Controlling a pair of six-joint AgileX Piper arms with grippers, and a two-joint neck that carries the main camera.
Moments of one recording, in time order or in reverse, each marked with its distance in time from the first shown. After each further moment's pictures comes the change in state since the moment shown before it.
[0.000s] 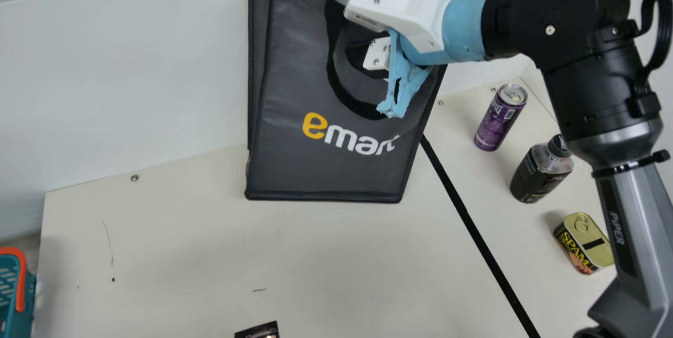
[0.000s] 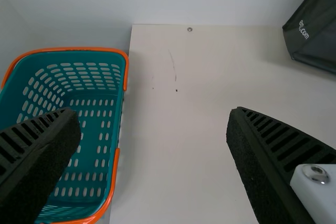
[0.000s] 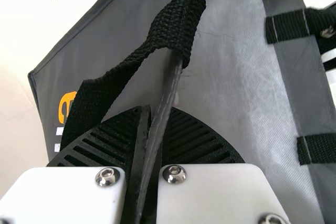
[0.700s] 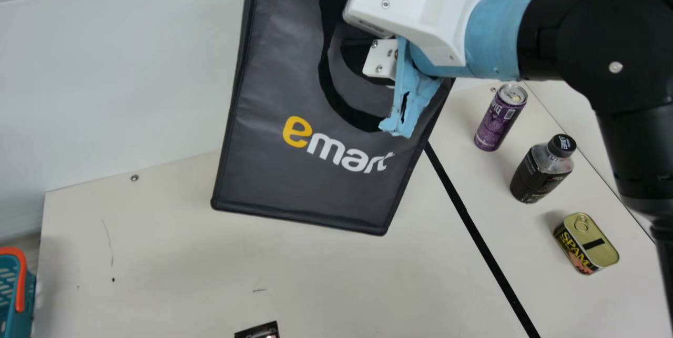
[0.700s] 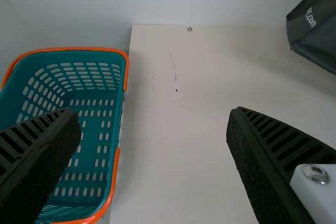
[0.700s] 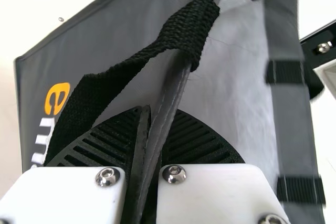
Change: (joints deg) left arm 0.0 0.0 0.0 0.0 0.0 0.0; right arm 4.9 -8.0 1.7 -3.7 0.0 3.8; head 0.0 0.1
